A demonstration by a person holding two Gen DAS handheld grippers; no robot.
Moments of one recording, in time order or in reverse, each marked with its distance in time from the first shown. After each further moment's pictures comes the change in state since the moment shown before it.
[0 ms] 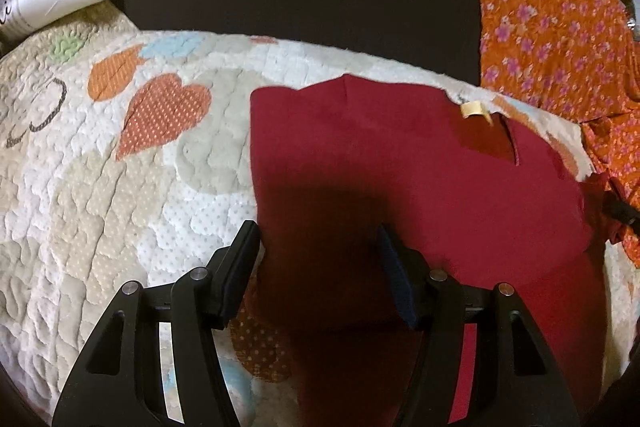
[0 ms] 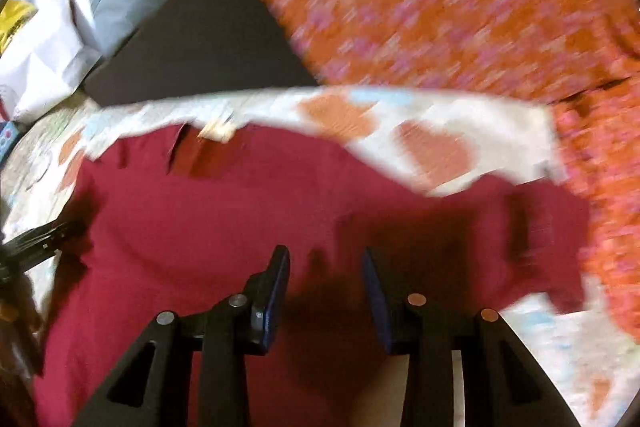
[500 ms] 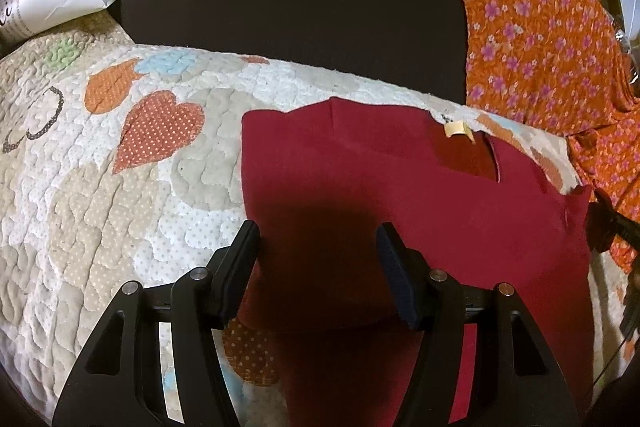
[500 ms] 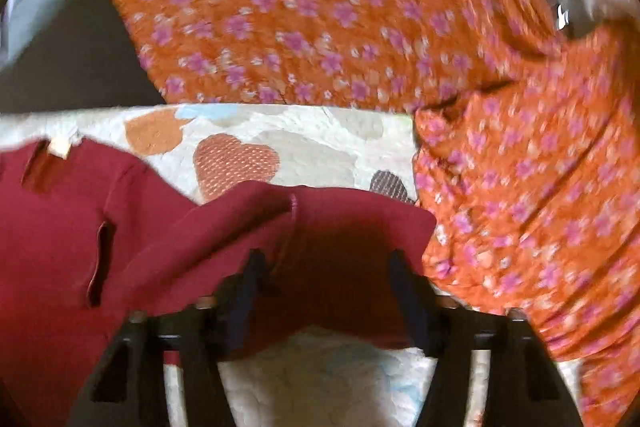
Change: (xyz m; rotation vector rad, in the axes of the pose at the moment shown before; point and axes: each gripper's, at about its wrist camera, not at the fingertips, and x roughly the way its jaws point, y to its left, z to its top) left arm -0.007 0.001 0.003 -0.011 -0.050 -0.034; right arm 0.011 -0.108 -0.002 0.063 -0.021 -0.289
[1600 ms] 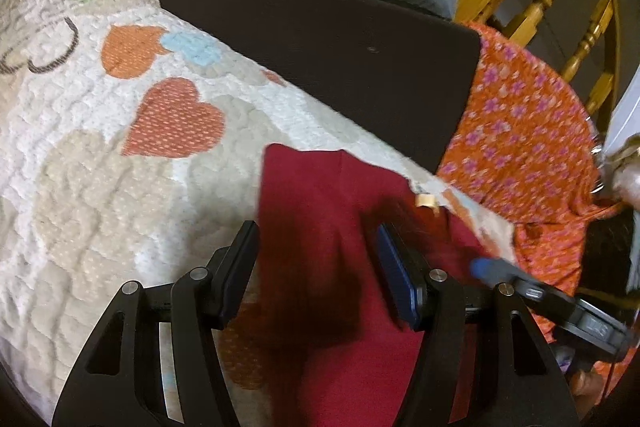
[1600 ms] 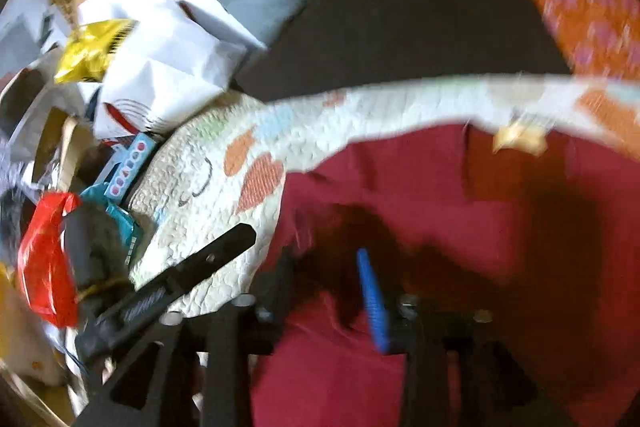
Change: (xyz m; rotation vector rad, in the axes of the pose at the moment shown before) left arm -0.021 0.053 0.015 -0.324 -0.064 -0.238; right arm -0.061 0.282 0.036 -0.039 0.131 0.932
